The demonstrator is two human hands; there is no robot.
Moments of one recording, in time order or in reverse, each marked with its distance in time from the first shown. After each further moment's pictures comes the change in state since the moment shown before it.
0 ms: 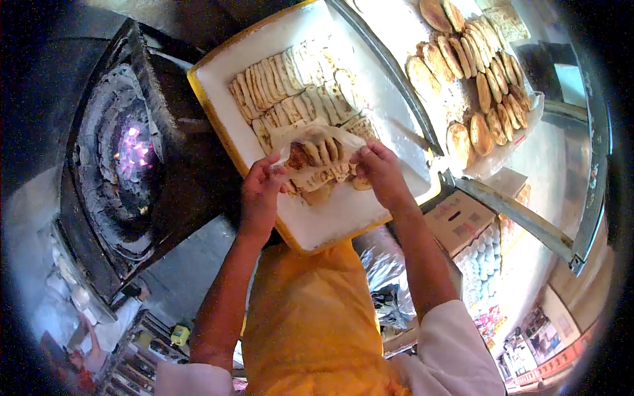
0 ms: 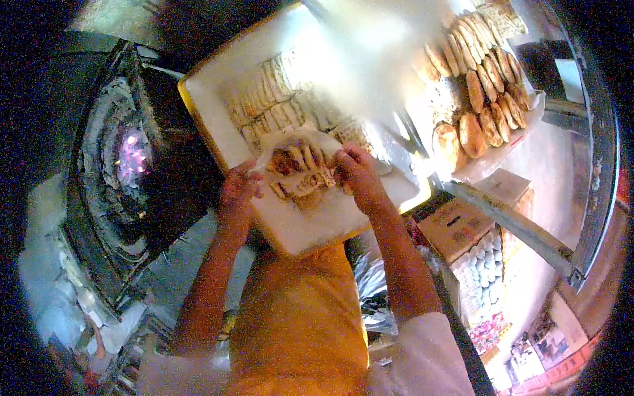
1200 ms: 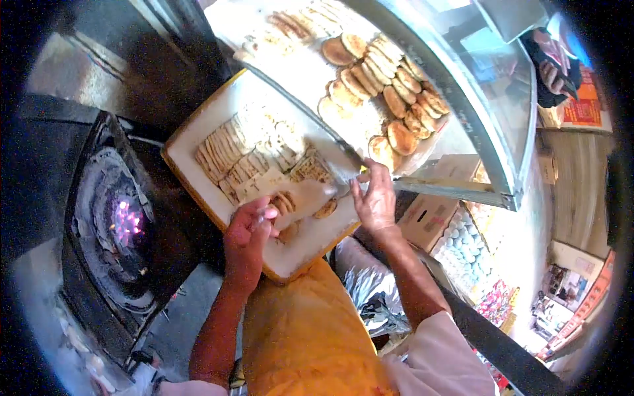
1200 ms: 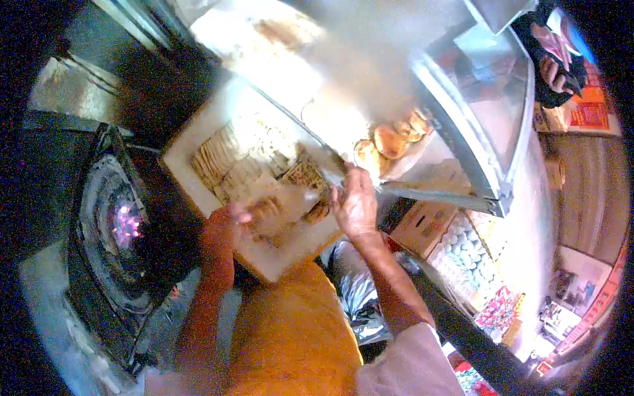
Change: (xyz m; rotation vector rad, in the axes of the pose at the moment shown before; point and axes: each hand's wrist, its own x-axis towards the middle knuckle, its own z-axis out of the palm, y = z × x) left_hand -0.068 0.126 0.073 0.155 -0.206 0.042; right_hand -0.110 -0.093 -0.024 -1.106 0.720 -0.546
